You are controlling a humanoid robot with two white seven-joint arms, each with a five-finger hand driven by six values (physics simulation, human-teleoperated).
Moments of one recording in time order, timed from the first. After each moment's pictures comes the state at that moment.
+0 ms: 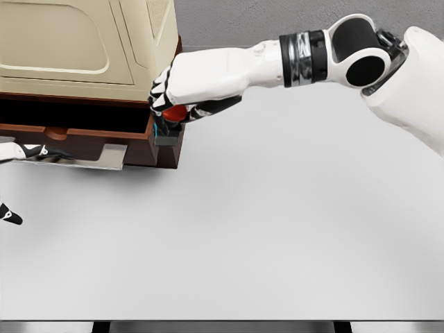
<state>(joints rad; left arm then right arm) -0.65 1.50 -0.90 -1.77 0.63 -0.35 -0.61 -1.24 -0.46 1.02 -1.48 0.02 -0.61 0.61</state>
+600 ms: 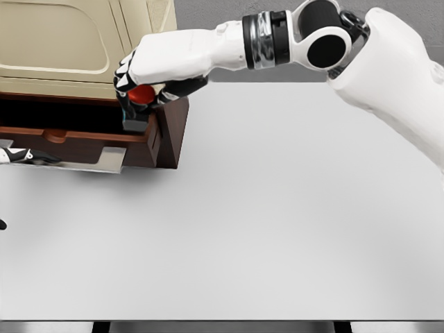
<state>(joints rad) -0.61 1.57 -0.90 -1.77 0.66 -0.39 -0.61 -1.30 -0.32 1.04 -1.34 0.02 -0.56 0.61</state>
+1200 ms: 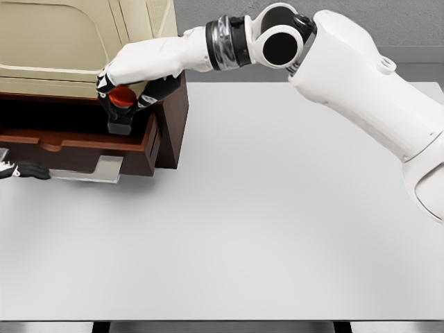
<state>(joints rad) -0.56 1.65 -0.93 -1.77 0.69 -0.48 -0.60 -1.35 -0.19 1.13 -1.12 -0.04 -0.55 0.61</state>
